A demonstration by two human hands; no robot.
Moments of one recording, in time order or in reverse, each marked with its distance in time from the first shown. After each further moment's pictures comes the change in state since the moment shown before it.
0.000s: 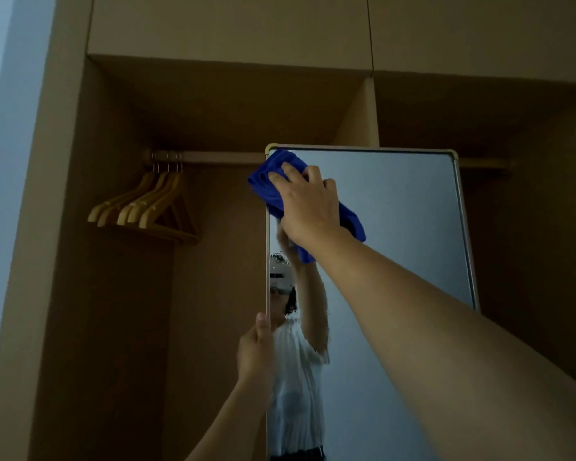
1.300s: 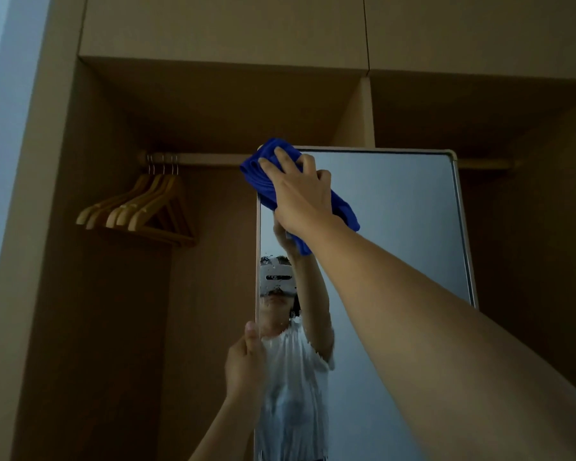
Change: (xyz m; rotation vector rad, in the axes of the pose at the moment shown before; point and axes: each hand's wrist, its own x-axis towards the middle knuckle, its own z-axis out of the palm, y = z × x) left_hand -0.001 -0.009 0.004 0.004 0.082 0.065; right_hand 0.021 0.013 0.007 0.002 -0.013 -0.003
